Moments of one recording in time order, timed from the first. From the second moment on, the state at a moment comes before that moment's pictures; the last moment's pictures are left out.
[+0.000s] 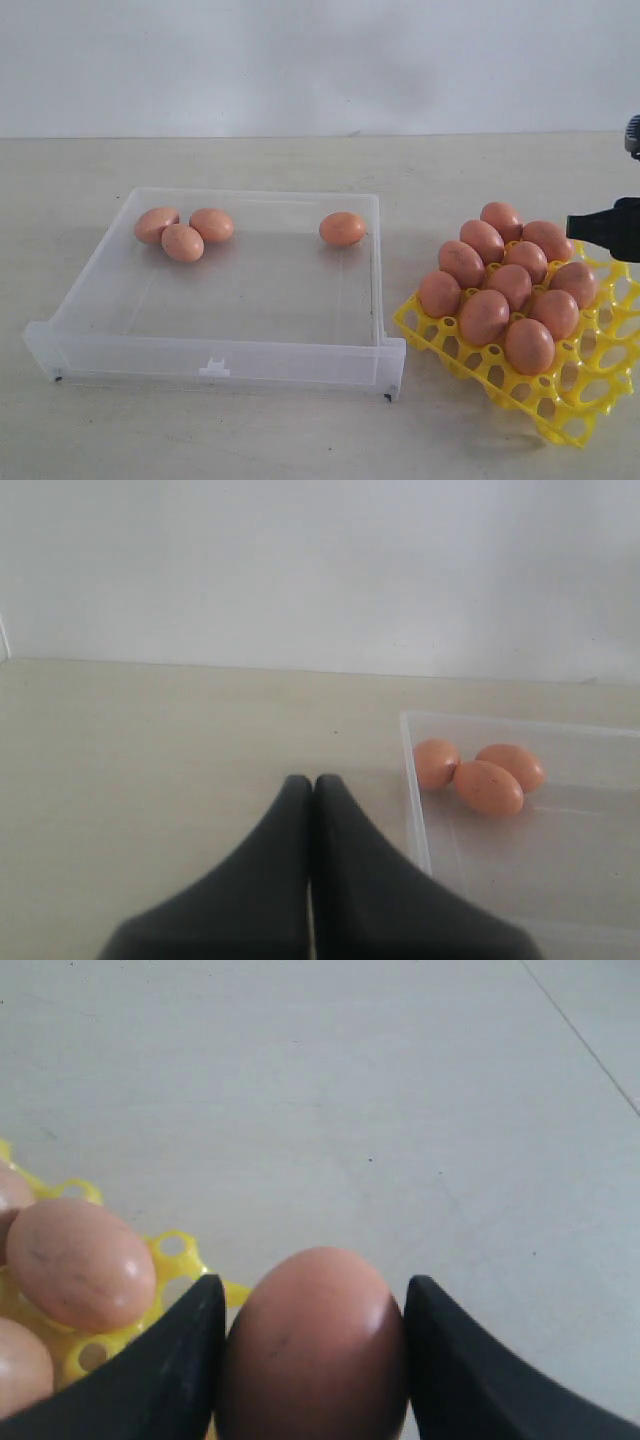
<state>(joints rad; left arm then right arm) 0.07 0.00 0.00 -0.04 0.21 0.02 0.25 1.48 -0.57 -1.74 0.52 1.99</state>
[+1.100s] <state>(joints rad) 0.07 0.00 0.00 -0.04 0.21 0.02 0.23 1.69 -0.74 -1.74 0.43 1.87</state>
